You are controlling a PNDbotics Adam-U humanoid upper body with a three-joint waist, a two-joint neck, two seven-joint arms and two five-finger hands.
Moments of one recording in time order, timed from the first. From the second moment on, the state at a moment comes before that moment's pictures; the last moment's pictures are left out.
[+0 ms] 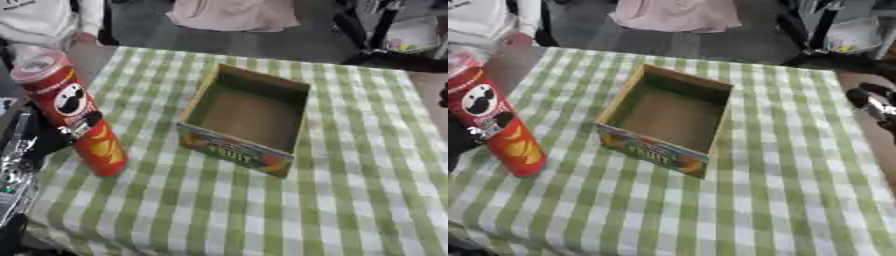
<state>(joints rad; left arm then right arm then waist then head) -0.28 0.46 -0.01 -1.50 0.20 0.00 0.14 -0.31 -0.50 -0.15 -1.46 -0.39 -0.04 0.07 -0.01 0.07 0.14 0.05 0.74</state>
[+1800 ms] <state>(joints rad) -0.72 0.44 -0.12 -1.44 0.22 0.08 0.07 -0.32 -0.49 -0.14 -1.47 -0.39 -0.03 0.08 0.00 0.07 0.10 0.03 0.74</state>
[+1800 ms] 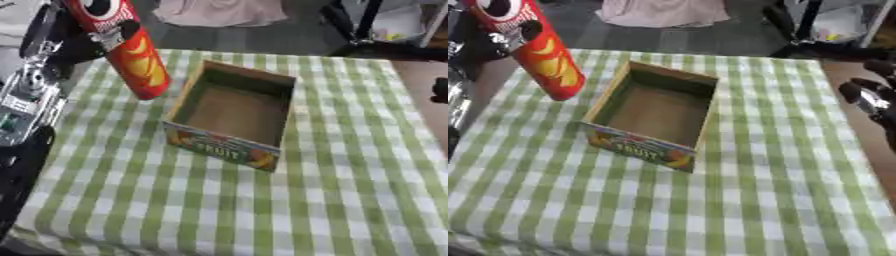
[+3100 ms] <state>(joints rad) -0.84 0.29 -0.19 -1.29 0.17 0.08 0.02 -0.37 -0.46 -0.12 -1.48 -0.39 -0.02 0.09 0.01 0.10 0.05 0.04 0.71</state>
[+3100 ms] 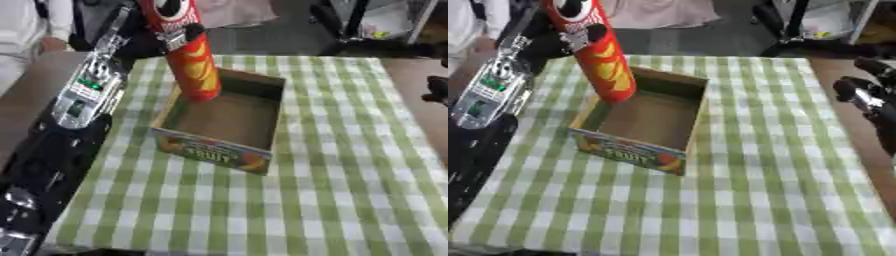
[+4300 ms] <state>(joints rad) -0.82 0.25 -0.19 -1.16 0.10 0.05 -0.05 -0.38 -0.45 -0.12 -1.50 -0.40 -0.02 0.09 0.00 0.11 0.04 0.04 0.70</state>
